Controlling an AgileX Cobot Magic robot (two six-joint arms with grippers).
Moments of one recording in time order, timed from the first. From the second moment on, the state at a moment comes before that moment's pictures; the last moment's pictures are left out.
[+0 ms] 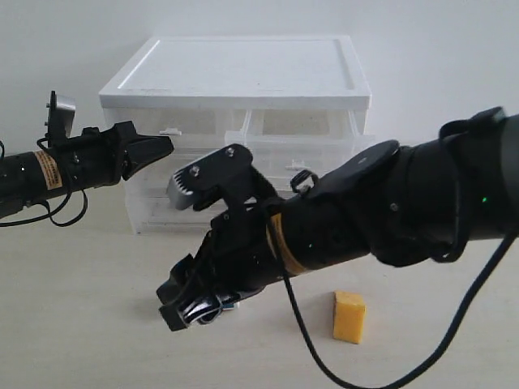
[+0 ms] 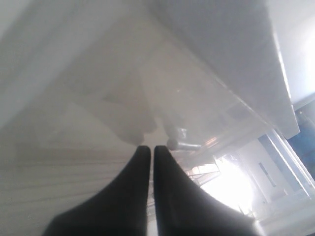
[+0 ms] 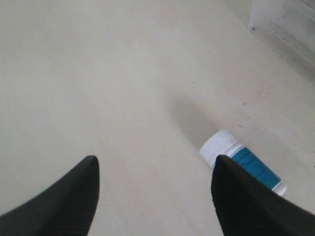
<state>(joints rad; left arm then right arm) -0.03 2.05 -1.07 1.03 -1.02 -1.39 0.80 1.71 -0.97 -1.74 -0.32 1.71</state>
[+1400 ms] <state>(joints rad) -0.03 2.05 -1.07 1.03 -1.02 -1.38 0.84 2.03 -1.08 -1.74 0.06 0.95</state>
